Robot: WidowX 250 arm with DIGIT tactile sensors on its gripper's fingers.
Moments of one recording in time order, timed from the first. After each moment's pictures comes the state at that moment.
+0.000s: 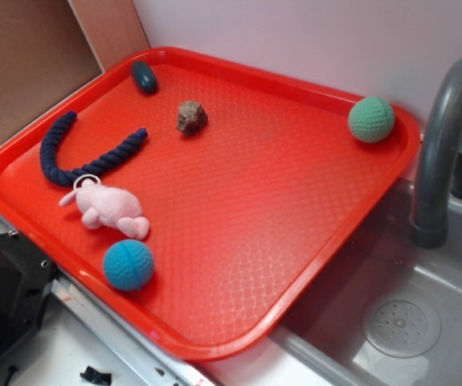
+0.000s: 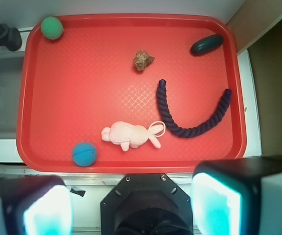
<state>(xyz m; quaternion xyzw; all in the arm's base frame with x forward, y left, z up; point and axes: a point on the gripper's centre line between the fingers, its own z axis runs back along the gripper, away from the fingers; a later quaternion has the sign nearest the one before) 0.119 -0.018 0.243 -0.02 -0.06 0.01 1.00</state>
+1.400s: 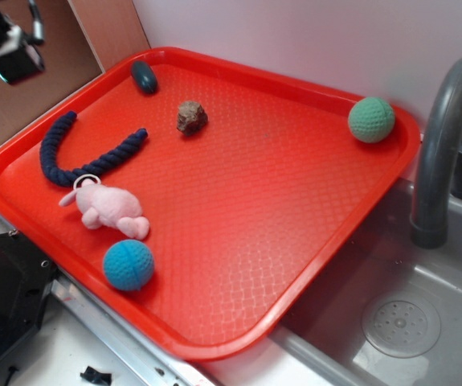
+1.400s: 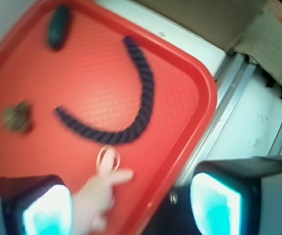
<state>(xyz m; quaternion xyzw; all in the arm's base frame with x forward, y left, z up) 0.134 0.060 0.134 0.00 -0.05 0.52 0.85</state>
